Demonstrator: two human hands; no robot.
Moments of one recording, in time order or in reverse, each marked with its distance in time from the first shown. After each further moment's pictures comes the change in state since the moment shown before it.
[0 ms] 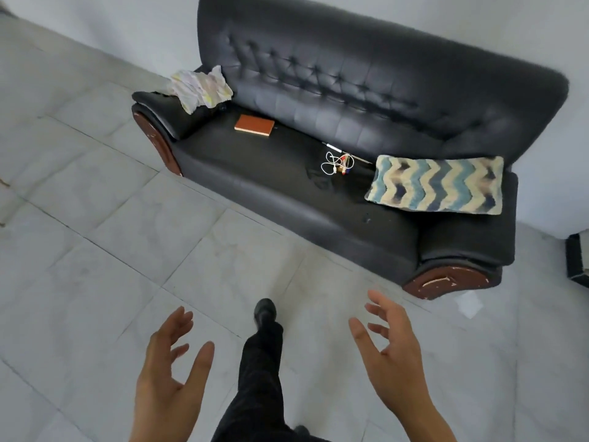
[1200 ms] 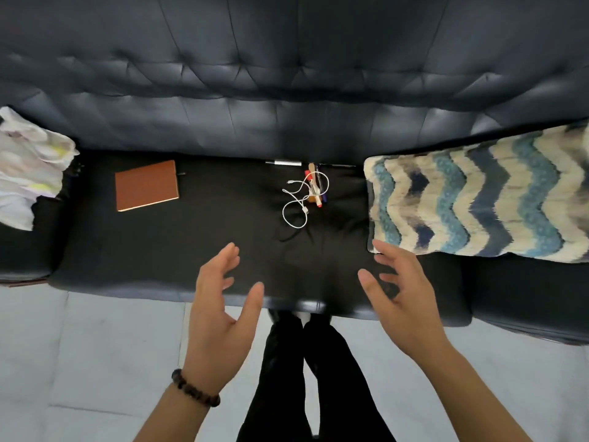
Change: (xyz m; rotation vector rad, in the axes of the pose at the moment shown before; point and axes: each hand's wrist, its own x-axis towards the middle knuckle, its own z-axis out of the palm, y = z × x) left_hand 0.709 0.075 0.477 0.203 -0.605 0.112; right_hand 0.728 0.049 0.025 0.058 0.133 0.304
